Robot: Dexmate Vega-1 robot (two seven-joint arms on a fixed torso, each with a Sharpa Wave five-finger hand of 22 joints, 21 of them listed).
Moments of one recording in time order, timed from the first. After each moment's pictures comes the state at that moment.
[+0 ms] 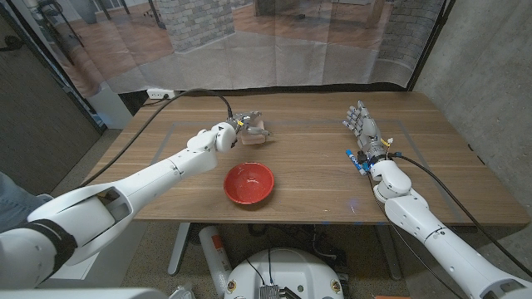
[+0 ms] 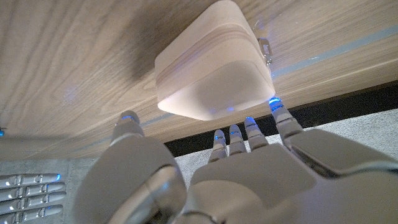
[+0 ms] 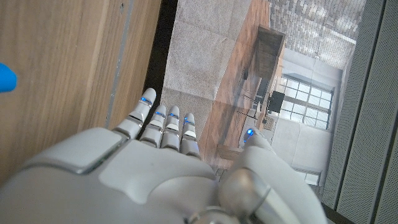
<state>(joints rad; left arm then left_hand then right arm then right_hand) 0.43 0.60 0.92 -1.44 0.56 0.37 -0.07 0.49 -0.16 0.14 -0.08 0.40 -0.03 -0.03 0.19 0.20 -0.02 0.06 0.20 0.20 -0.01 0.08 0.19 0.18 0.07 0.21 0.23 0.18 -1.01 -0.51 -0.32 -1.50 0.61 0.33 -0.16 0.21 -0.05 0.29 0.01 0.22 0.21 0.00 0.20 0.19 0.24 0.06 0.22 0.19 0.17 0.01 0.20 0.19 0.14 0.02 0.53 0.17</state>
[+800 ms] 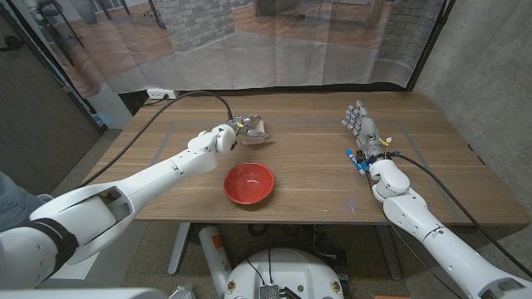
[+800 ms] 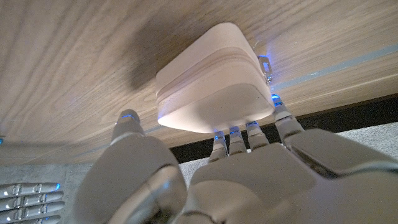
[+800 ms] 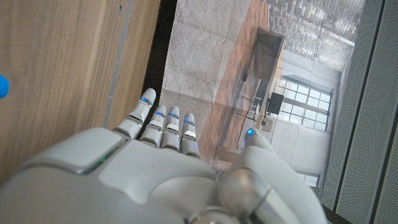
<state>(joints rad) 0.42 0.59 0.93 -1.42 0.54 0.38 -0.08 0.51 -0.15 0.13 -0.09 0.40 -0.03 -0.03 0.19 0.20 -0.02 0.06 0.21 0.20 0.02 0.09 0.20 0.18 0.12 0.21 0.23 0.18 -1.00 -0.50 -0.33 -1.50 0.60 0.33 -0.16 0.21 -0.05 0.28 0.00 0.22 0.21 0.00 0.20 0.19 0.24 0.06 0.22 0.19 0.17 0.01 0.20 0.19 0.15 0.02 0.52 0.17</state>
